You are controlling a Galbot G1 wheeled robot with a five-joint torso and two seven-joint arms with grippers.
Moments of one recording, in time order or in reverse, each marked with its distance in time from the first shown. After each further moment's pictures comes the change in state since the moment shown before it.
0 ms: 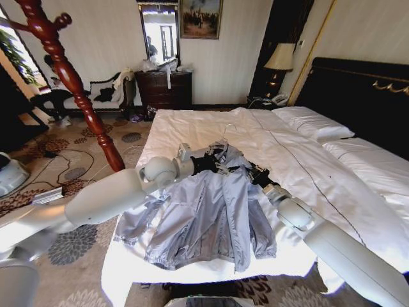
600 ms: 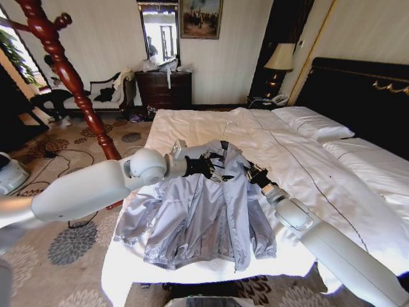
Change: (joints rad) left arm -0.139 0.105 0.063 -0.113 -0.067 0.022 0.053; right arm -0.007 0.053 0.013 -0.011 0.025 0.061 0.015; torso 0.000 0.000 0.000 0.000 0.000
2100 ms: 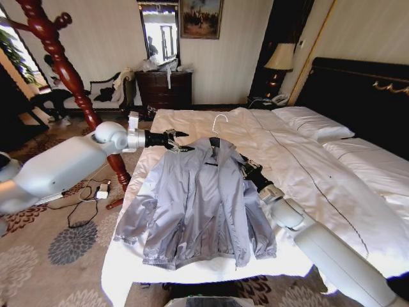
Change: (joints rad) left arm -0.193 -0.006 0.098 0.599 -0.033 -0.138 0.668; right arm 0.004 0.061 0.016 -0.018 -0.249 0.219 -0.010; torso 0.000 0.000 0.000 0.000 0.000
